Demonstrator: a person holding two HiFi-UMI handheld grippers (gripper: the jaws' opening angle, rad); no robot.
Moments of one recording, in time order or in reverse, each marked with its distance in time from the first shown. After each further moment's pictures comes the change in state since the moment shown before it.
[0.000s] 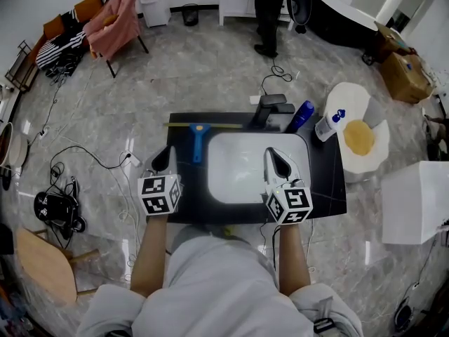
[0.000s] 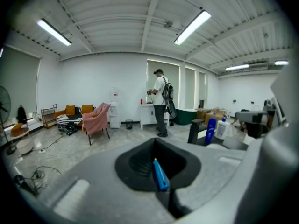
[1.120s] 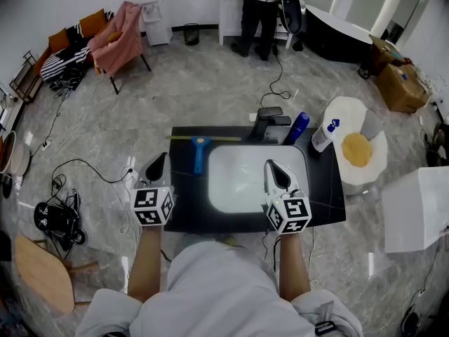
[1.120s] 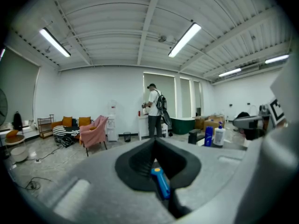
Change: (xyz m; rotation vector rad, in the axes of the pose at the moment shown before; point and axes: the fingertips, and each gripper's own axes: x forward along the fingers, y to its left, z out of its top) left arm -0.042 0.003 0.033 0.057 -0.148 -0.026; right arm -0.026 0.009 0.006 -0.036 -0.028 0.000
